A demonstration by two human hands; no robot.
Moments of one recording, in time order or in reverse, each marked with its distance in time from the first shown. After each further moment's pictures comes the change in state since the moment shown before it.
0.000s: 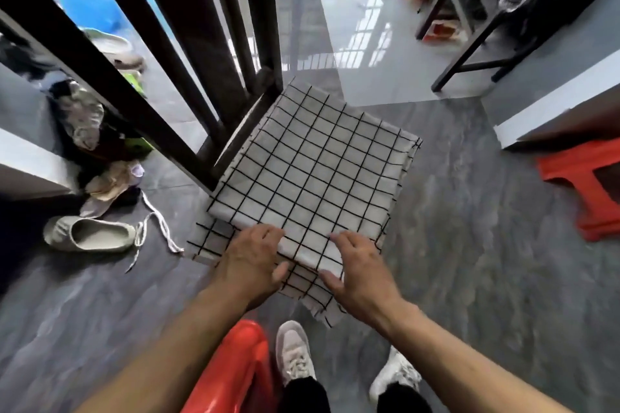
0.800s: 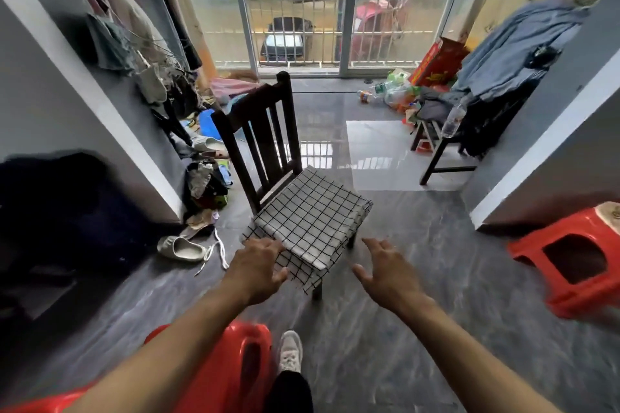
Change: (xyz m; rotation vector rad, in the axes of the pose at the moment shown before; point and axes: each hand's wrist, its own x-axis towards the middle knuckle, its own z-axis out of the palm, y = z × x) left_hand -0.324 0.260 -0.160 0.073 0.224 -0.179; right_hand -0.346 0.017 -0.235 -0.014 0.191 -0.125
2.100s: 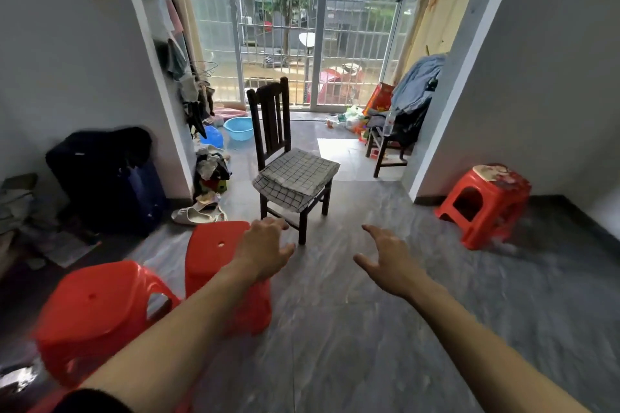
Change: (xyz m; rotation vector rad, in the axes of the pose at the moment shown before) left_hand -0.586 0.039 0.086 -0.132 0.300 0.133; right_hand -0.634 -0.053 0.085 0.008 0.187 -0.077
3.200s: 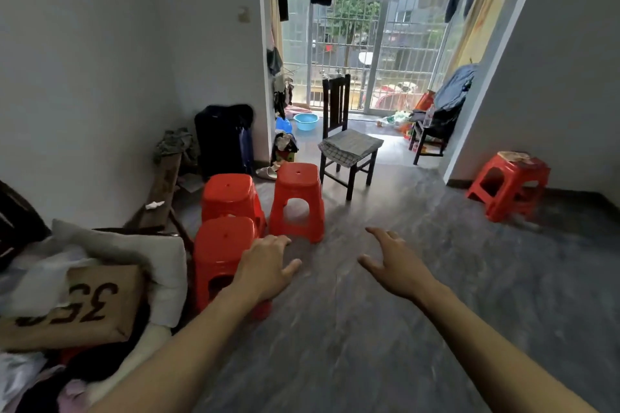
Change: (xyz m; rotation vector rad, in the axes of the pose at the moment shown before) left_hand -0.720 0.083 -0.053 0.072 0.066 -0.180; right_hand -0.634 -0.099 0.055 -0.007 -0.041 -0.223
